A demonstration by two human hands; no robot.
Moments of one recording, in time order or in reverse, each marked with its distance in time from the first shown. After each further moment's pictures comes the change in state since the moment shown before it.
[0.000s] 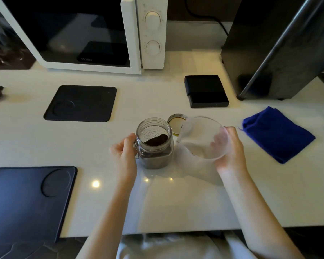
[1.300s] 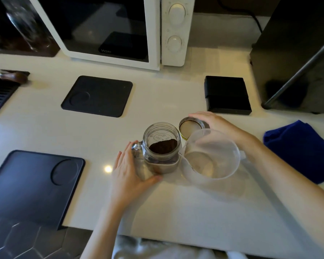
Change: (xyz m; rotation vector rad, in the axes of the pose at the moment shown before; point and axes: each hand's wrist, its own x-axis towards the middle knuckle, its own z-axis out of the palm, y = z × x) left_hand -0.027 -0.019 -0.034 0.994 -0.191 0.100; right_hand 0.114 -0.014 0.046 -1.435 -1.061 -0.621
